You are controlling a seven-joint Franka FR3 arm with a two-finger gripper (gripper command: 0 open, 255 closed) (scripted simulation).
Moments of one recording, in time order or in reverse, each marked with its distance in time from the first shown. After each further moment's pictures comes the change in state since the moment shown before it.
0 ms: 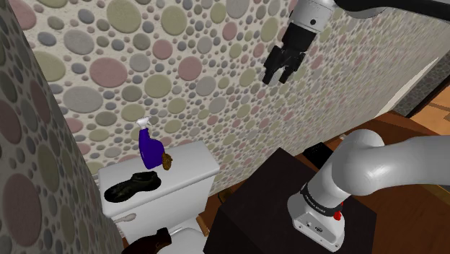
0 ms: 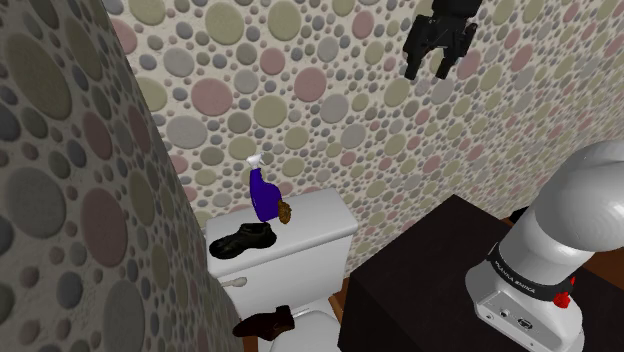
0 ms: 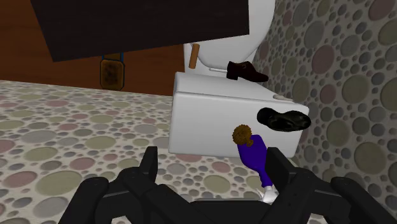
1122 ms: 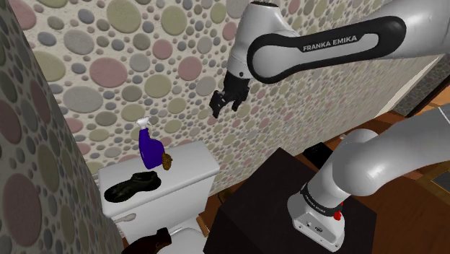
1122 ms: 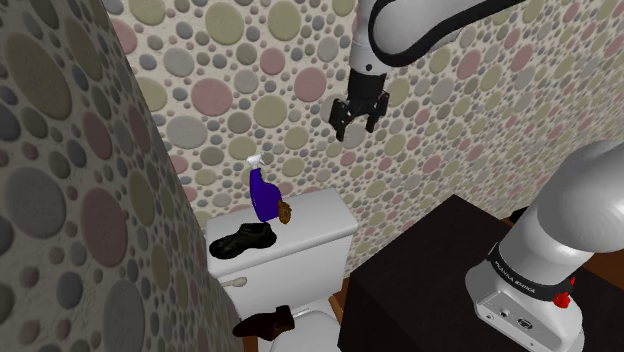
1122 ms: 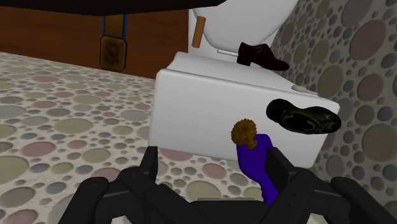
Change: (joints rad) arm 0.030 0.383 0.227 -0.110 -0.015 0.518 0.139
